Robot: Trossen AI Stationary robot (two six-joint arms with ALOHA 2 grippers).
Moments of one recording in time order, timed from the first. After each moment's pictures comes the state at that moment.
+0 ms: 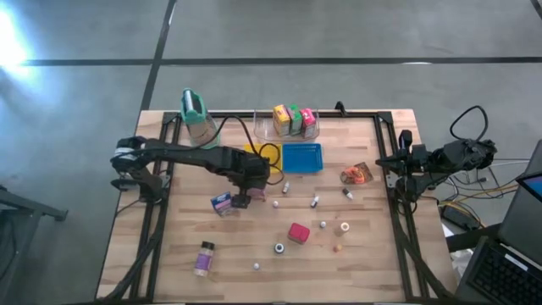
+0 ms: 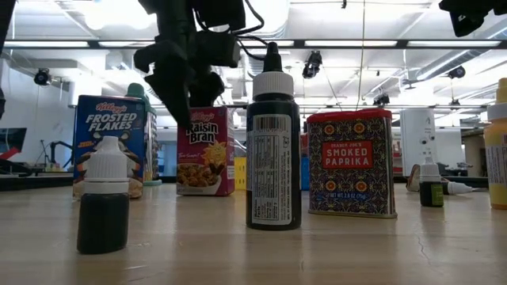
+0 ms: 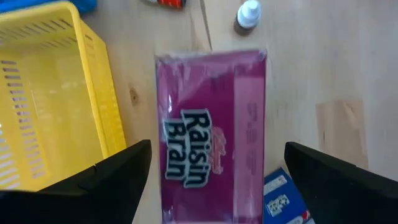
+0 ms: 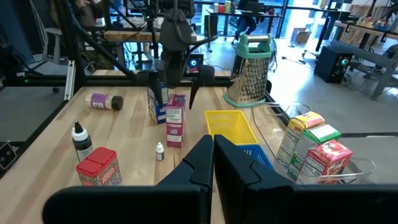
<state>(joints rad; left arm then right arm) 0.03 1.67 1.31 -0.90 -0.02 0.21 0.42 0.16 0.71 -0.77 0.50 0.09</state>
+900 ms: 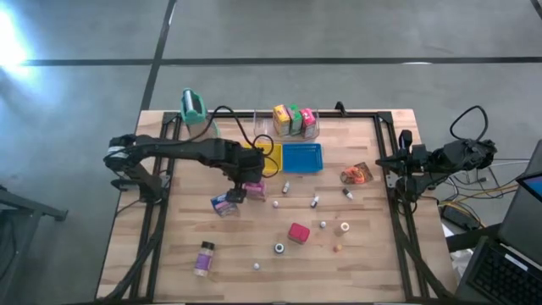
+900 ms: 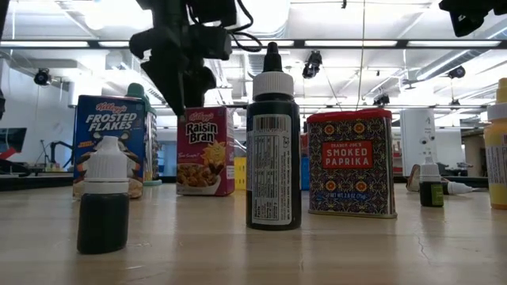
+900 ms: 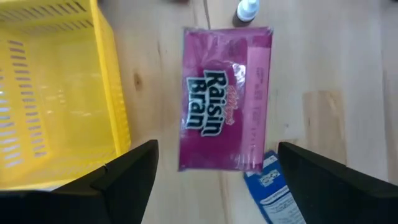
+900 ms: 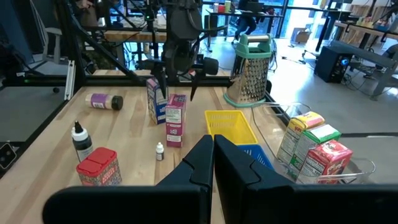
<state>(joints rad) 0.08 1.60 1.31 -0.95 0.05 0.21 0.42 0.16 0.71 -0.77 0.50 0.09</state>
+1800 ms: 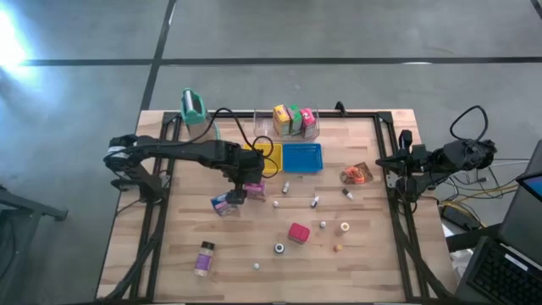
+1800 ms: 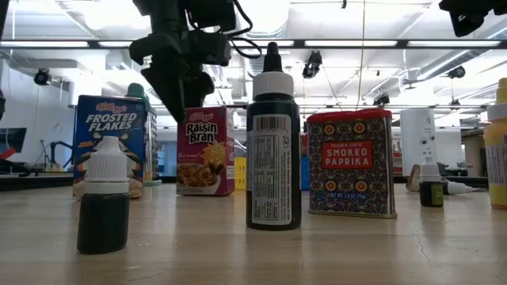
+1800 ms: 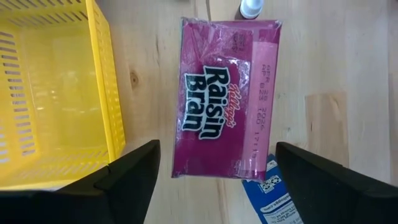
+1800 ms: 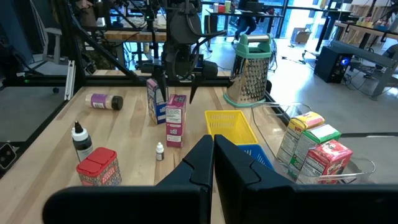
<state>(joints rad) 0.08 1.60 1.27 -0.91 0.05 0.19 0.42 0.16 0.71 -0.77 0.50 0.10</state>
